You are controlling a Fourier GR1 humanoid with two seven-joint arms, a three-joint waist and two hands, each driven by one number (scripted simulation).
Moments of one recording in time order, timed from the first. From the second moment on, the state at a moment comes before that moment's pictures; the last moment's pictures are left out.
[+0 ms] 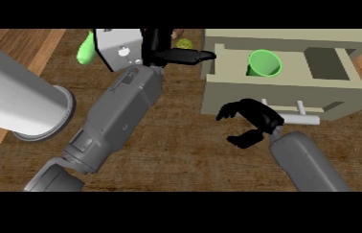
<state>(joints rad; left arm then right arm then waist) -1.10 0.04 -0.24 -0.51 0.68 0.22 -0.56 -0.43 -0.29 0.36 -1.13 0.49 0.33 -0.12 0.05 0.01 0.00</state>
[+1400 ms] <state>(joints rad) -0.85 0.20 -0.27 -0.75 0.69 0.02 -0.49 -0.76 -0.36 0.05 -0.56 0.34 0.34 -0.44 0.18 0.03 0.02</state>
